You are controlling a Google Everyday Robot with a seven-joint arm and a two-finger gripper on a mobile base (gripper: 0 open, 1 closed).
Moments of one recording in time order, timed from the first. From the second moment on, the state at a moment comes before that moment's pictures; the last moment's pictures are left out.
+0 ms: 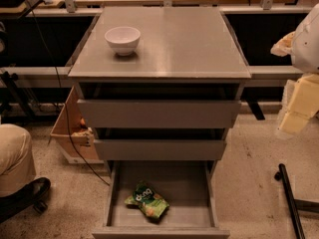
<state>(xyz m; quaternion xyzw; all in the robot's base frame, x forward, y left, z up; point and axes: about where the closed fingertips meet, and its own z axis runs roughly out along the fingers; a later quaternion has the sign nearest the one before) 0.438 -0.217 0.976 -0.60 0.78 -0.03 0.16</state>
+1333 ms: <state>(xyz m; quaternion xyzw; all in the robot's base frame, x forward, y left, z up) 0.451 -0.168 0.873 -0.58 0.79 0.06 0.19</state>
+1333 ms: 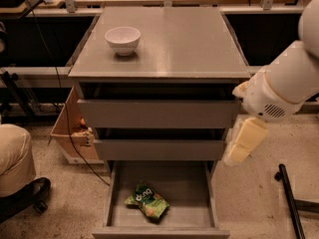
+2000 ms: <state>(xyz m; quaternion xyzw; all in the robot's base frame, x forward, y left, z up) 0.461 -0.098 0.749 -0.58 0.78 0.13 0.19</state>
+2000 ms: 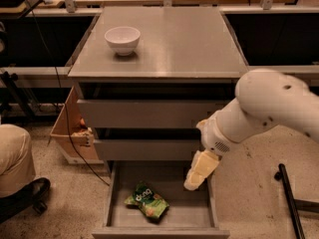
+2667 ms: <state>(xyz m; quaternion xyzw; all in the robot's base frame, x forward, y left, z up) 0.438 -0.001 0.620 -0.57 0.78 0.19 0.17</state>
